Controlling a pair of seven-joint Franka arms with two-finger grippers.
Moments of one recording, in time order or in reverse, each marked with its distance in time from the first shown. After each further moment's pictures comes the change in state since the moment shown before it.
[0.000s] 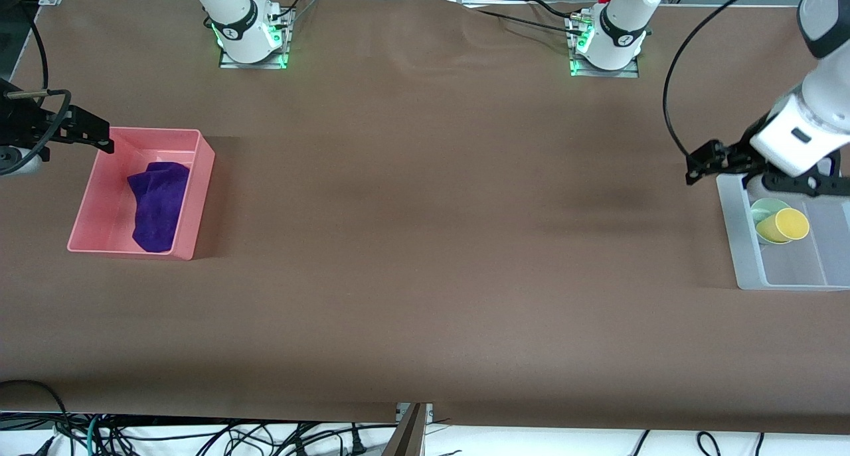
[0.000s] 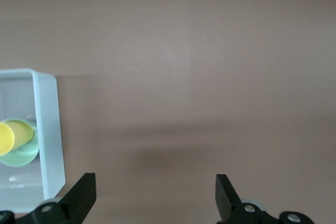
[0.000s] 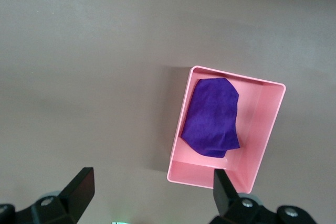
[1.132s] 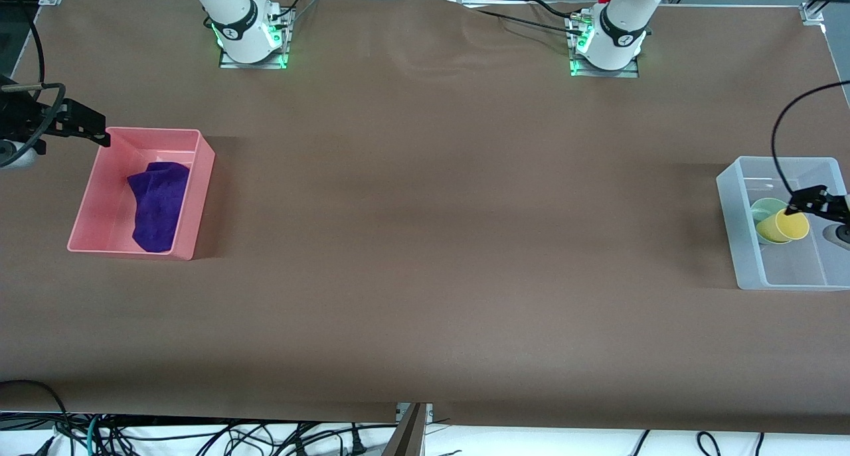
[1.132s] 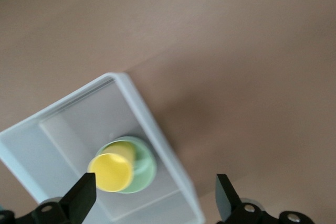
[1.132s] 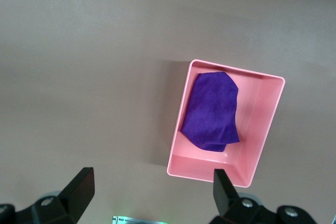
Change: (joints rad) left arm 0.491 0.379 -0.246 0.238 0.218 -0.030 0.627; right arm -0.005 -0.006 0.000 0.000 0.000 -0.022 0.000
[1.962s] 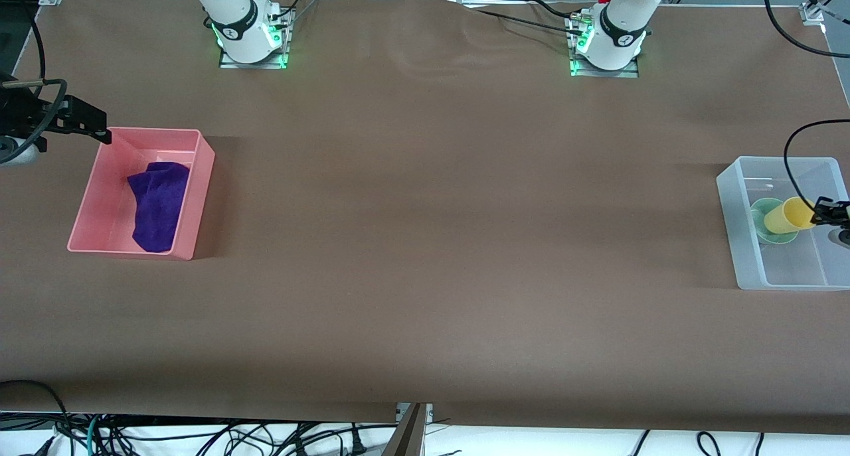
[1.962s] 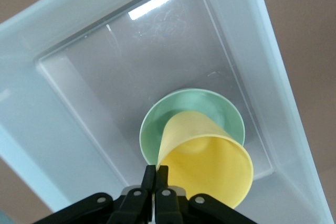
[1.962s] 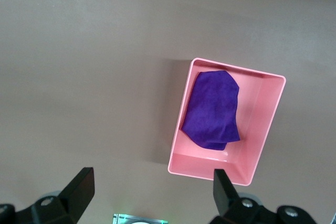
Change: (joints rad) left arm 0.021 0.223 0.288 -0.040 0.034 0.259 0.249; right arm 0.000 -0.010 0.003 0.000 0.000 -0.012 0.000
